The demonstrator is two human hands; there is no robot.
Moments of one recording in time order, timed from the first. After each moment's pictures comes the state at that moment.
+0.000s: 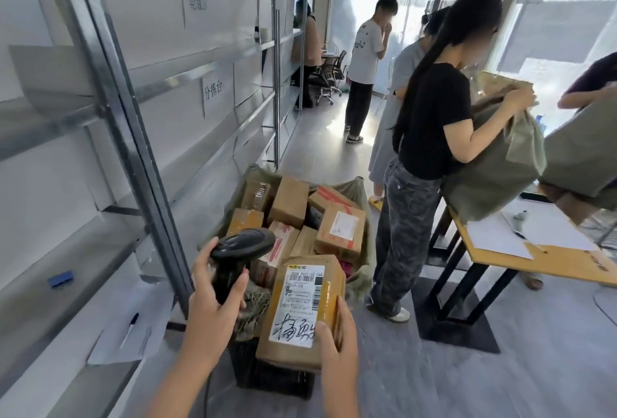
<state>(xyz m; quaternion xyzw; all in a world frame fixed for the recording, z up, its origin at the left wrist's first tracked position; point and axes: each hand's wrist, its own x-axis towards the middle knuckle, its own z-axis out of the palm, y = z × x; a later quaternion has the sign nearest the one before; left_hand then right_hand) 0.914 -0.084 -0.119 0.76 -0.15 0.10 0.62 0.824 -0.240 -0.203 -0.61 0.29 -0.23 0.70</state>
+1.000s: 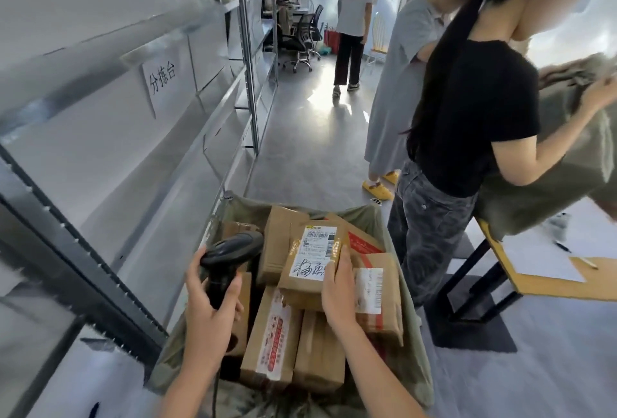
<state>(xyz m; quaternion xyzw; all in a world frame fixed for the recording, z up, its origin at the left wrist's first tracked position) 1.198 -0.165 -0.142 0.76 -0.09 0.01 0.65 1.176 -0.367 -0.199 -0.76 0.34 -0.16 0.54</state>
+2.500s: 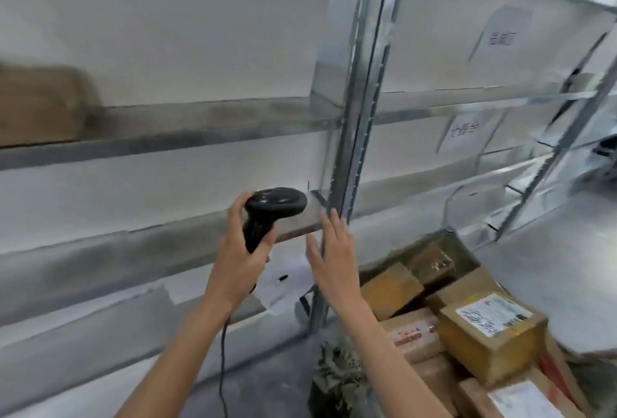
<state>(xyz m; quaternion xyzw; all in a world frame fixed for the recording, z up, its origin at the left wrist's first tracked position) 0.957 -0.027 -0.040 0.78 0.15 0.36 0.48 1.078 -0.147 -0.077 -0.86 -0.33 -0.06 0.38</state>
